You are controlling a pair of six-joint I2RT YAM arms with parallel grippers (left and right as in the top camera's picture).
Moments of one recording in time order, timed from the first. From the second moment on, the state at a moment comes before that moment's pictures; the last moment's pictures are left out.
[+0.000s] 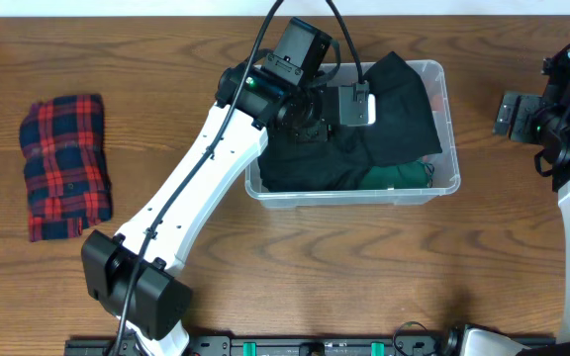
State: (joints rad) left arm -0.57 1.83 1.84 -0.99 0.25 0.98; right arm -0.24 1.39 1.30 -0.71 0.07 -0.06
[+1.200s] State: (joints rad) left arm -0.61 1.92 1.85 -1.00 0.24 1.00; right arm -0.24 1.39 1.30 -0.71 0.07 -0.06
